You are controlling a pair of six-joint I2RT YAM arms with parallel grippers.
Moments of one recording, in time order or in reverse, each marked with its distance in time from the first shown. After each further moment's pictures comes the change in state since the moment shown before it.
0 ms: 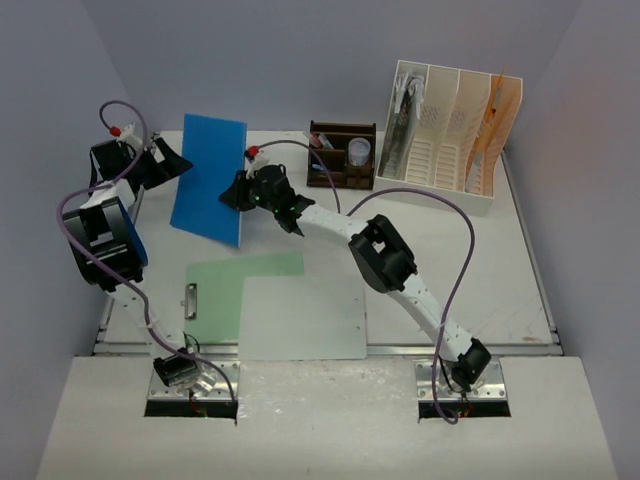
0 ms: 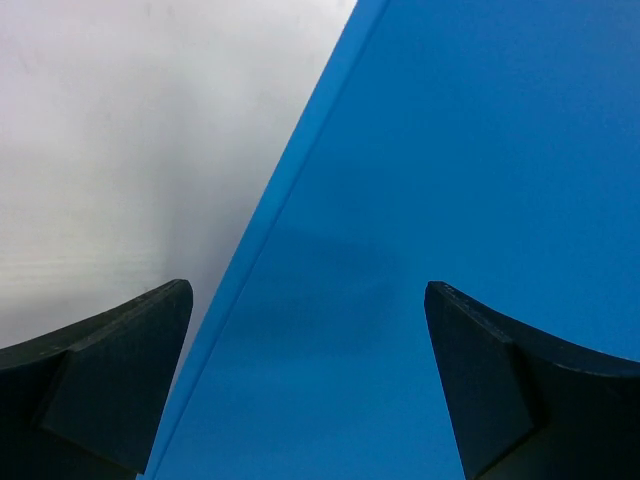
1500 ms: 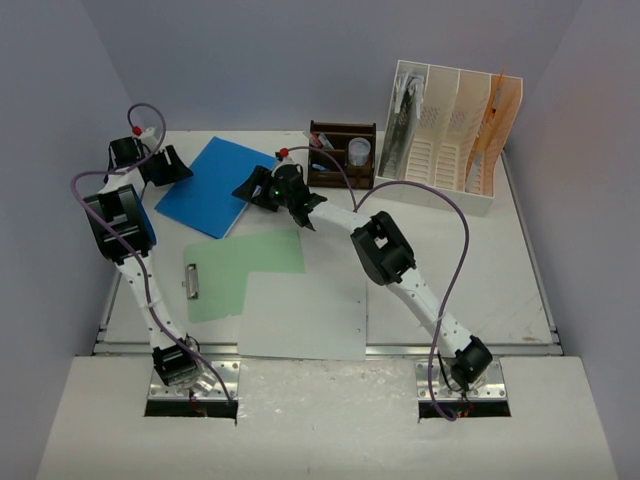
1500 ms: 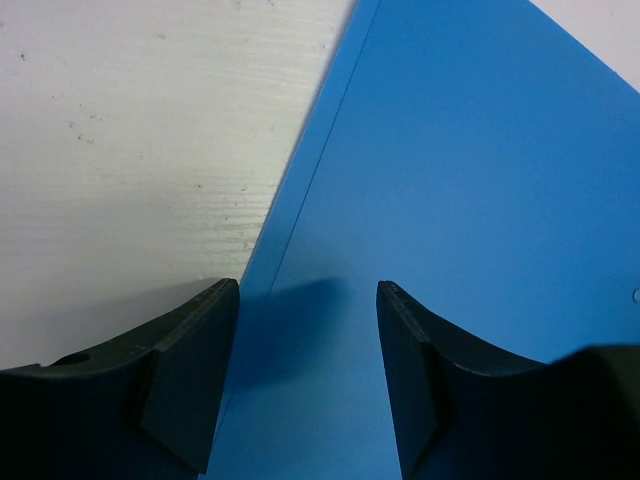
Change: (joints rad) left arm -0.030 0.395 0.467 -0.210 -0.087 0.217; right arm -0.084 0.109 0.069 -0.066 0.031 0.270
